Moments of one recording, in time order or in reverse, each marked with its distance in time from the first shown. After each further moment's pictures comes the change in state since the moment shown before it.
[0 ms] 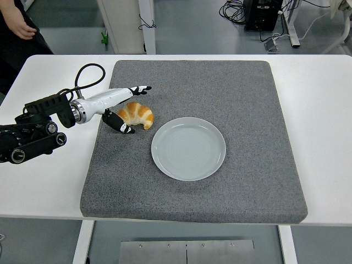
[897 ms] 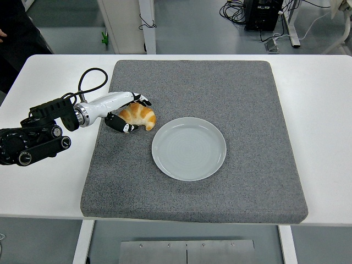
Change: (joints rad) left arm 0.010 -0.033 0.019 0.035 -0.007 0.020 -0.002; right arm 0.000 0.000 0.000 0.000 0.000 0.000 0.000
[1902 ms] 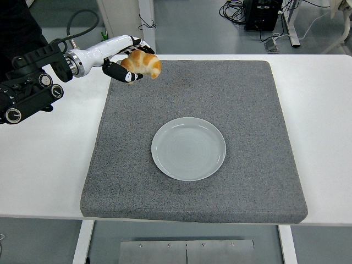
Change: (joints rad) left arm -0.140 0.011 -0.227 0.056 0.006 -0.162 -0.005; right arm 0.000 0.000 0.000 0.000 0.000 0.000 0.000
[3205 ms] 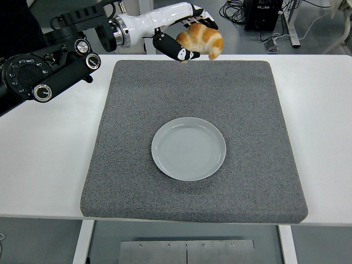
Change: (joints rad) left arm -0.093 -0.176 -0.204 -0.074 0.098 -0.156 0.025; right arm 0.000 0.000 0.000 0.000 0.000 0.000 0.000
